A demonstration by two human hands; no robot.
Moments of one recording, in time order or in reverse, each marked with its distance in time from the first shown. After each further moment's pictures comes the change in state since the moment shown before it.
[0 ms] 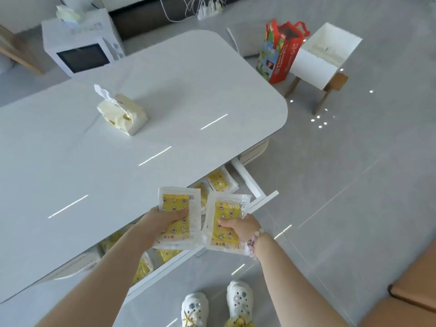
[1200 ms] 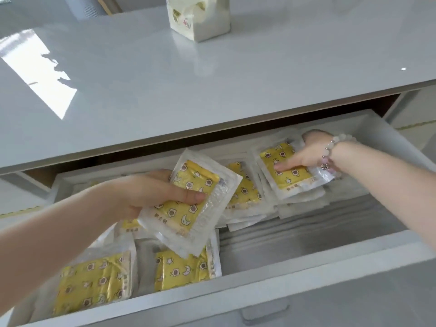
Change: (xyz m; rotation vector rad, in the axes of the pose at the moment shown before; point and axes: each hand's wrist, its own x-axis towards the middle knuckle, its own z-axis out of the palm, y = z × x) left_hand 0.269 -0.201 -0.077 0.341 0.062 0.259; right_hand 0.326 0.009 0.077 -1.108 0.234 -0.514
